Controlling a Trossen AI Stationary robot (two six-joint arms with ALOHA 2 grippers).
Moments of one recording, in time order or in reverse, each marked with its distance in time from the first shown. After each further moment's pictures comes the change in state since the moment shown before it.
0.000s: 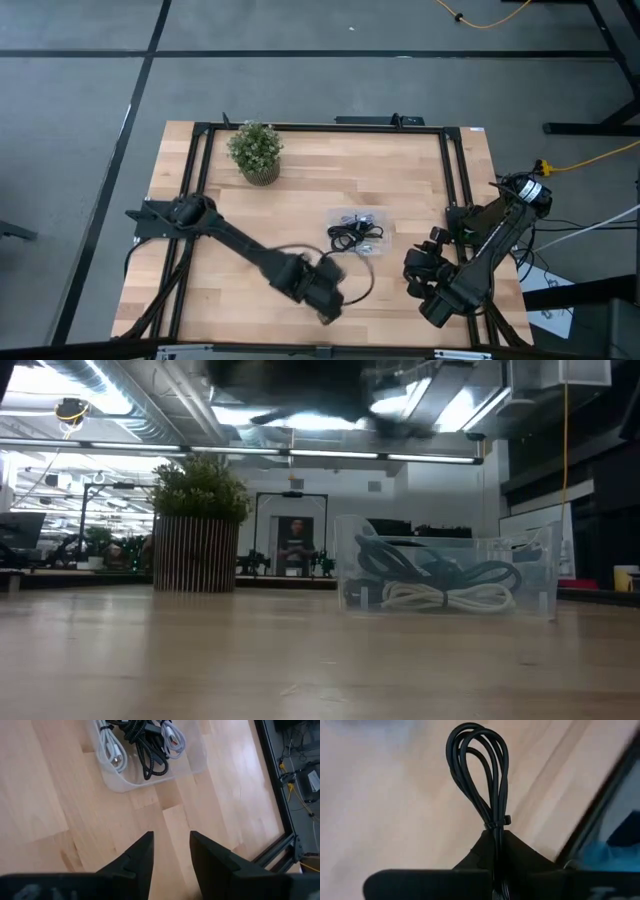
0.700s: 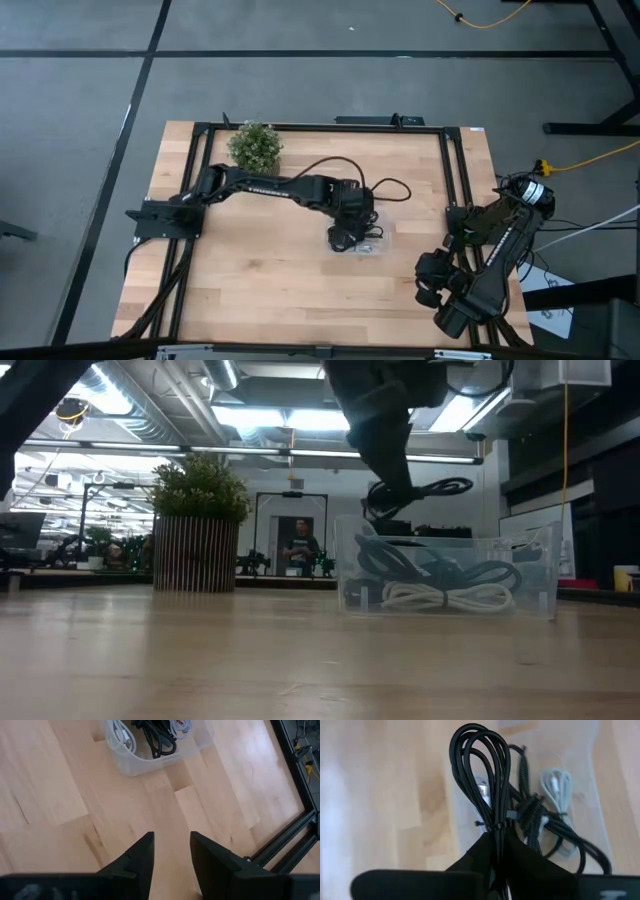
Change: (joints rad) left arm 0.435 0.037 0.079 0.081 0.073 1.280; right arm 0.105 0.000 0.000 -0.025 -0.054 0.213
